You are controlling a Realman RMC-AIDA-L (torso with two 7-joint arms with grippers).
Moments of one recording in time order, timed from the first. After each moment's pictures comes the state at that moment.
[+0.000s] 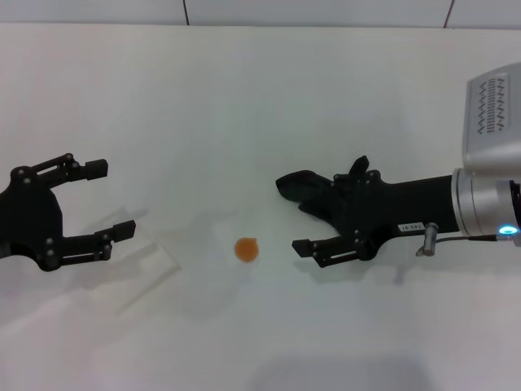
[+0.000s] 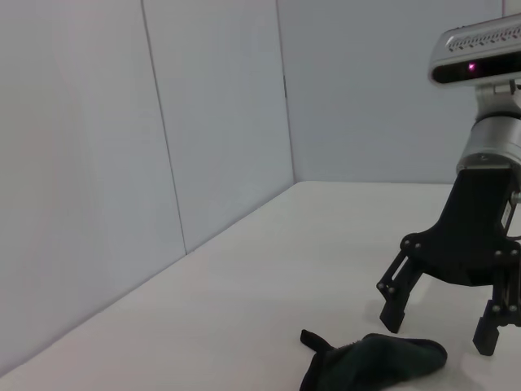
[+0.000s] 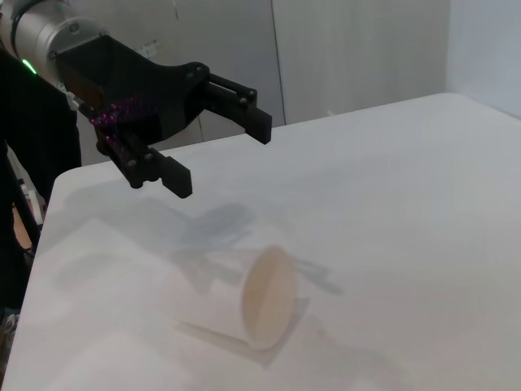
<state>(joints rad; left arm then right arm) -0.26 -2.08 0.70 0.98 1.90 1.75 -1.14 0.32 2.01 -1.59 -1.19 -1.73 -1.15 1.74</state>
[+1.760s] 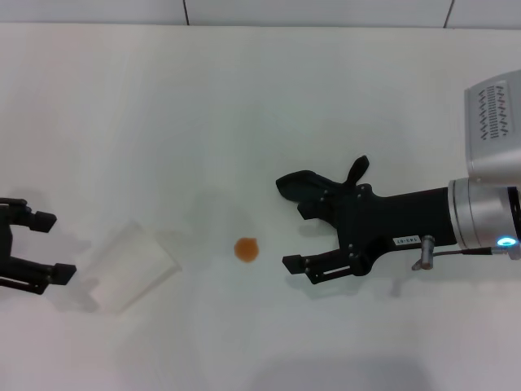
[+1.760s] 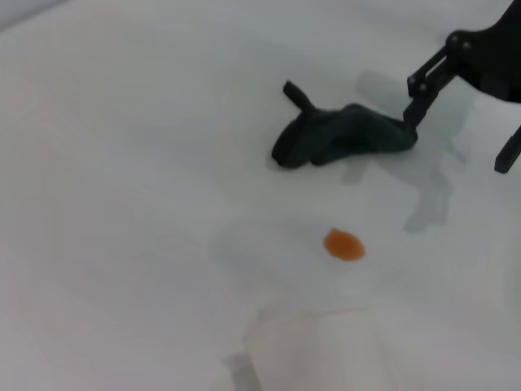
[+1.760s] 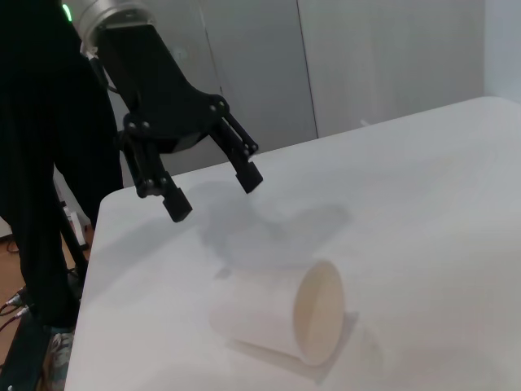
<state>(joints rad) -0.40 -2.00 0.78 1.35 2.34 1.94 -1.78 0.31 2.01 -1.61 -1.18 -1.67 -1.20 1.74</state>
